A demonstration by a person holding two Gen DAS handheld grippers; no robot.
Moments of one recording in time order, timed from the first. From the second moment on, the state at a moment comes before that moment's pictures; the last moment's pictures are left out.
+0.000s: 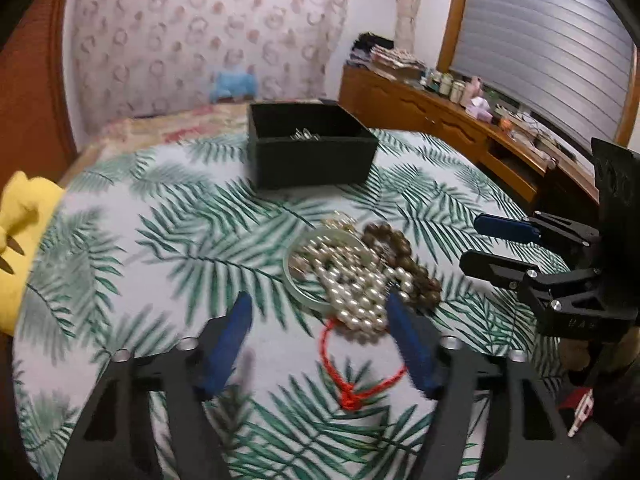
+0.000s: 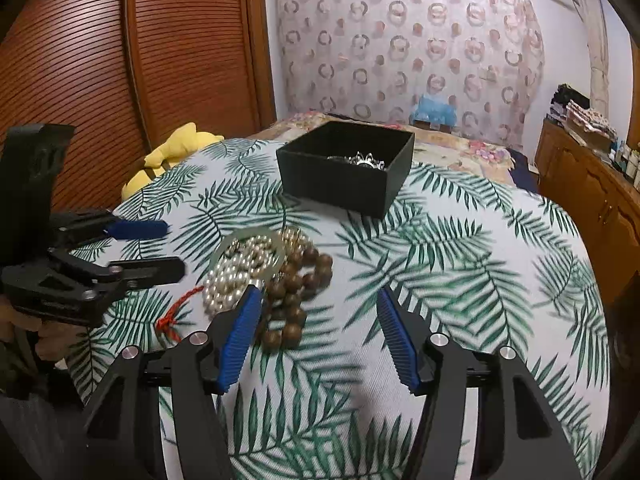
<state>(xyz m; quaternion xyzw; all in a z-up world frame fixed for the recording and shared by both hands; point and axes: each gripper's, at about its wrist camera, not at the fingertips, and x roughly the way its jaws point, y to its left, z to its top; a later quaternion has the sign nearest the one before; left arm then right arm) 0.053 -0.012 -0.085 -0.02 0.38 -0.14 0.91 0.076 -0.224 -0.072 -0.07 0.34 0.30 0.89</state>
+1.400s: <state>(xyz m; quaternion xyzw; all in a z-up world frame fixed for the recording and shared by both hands) 0.041 0.001 -0.043 -0.04 0.33 -0.15 0.93 0.065 -0.224 -0.076 -0.07 0.34 0.30 0.89</state>
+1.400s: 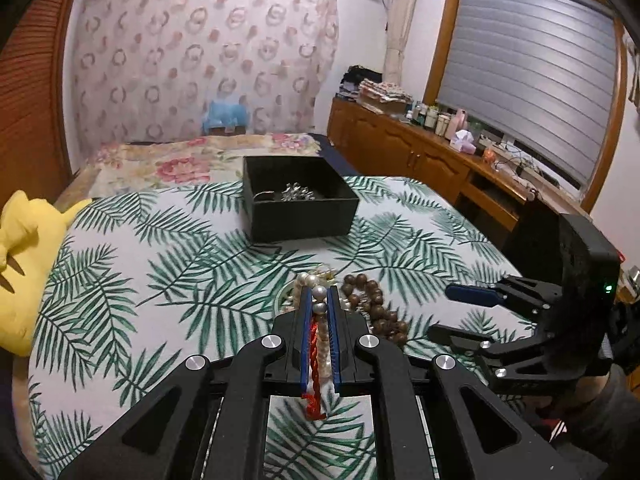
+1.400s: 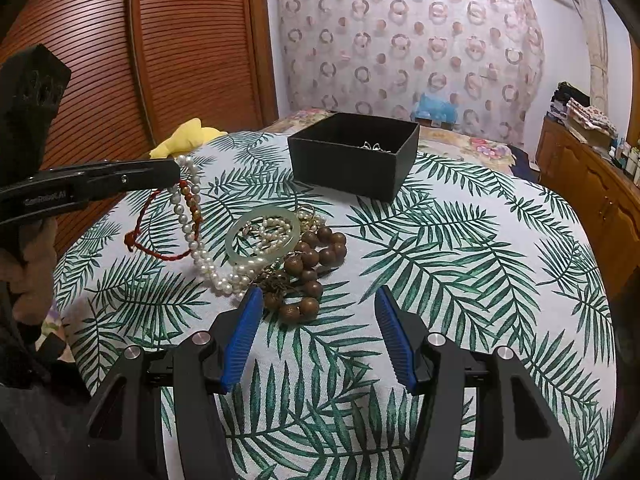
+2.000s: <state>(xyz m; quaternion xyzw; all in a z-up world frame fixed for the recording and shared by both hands) 0.045 0.046 -0.094 -0.05 0.39 -0.10 0.91 0.058 -0.195 -0.082 -0.09 0.35 0.34 0.87</state>
